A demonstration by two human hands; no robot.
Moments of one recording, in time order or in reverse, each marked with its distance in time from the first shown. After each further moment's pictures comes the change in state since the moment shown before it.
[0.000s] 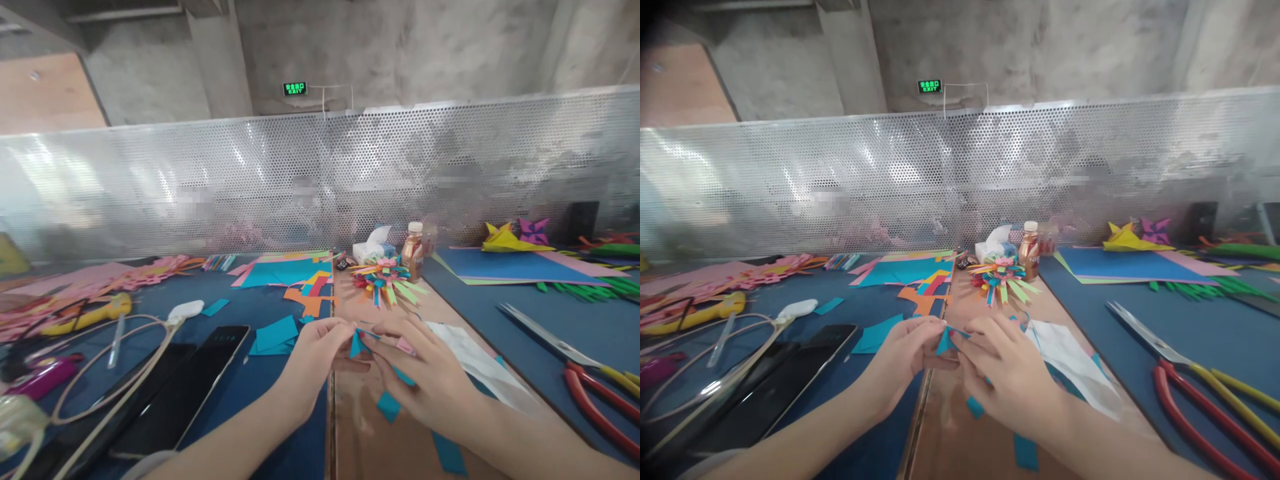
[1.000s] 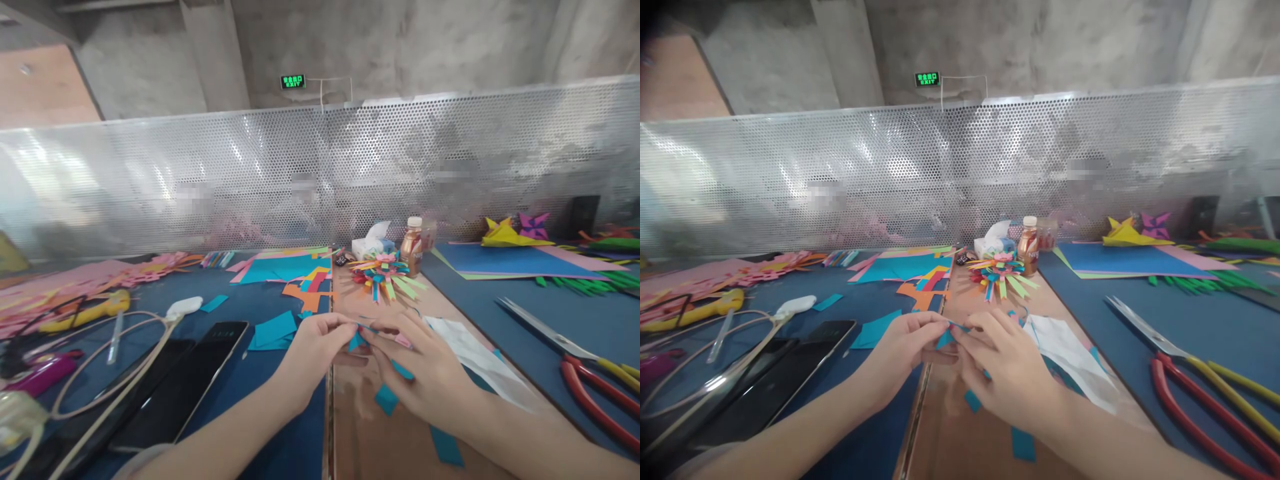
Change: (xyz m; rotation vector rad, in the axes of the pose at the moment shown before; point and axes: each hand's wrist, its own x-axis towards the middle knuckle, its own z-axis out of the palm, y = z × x) left_hand 0.003 0.001 -0.002 0.089 -0.014 -0.015; right_hand 0.001 -0.001 0.000 0.068 -0.011 0.037
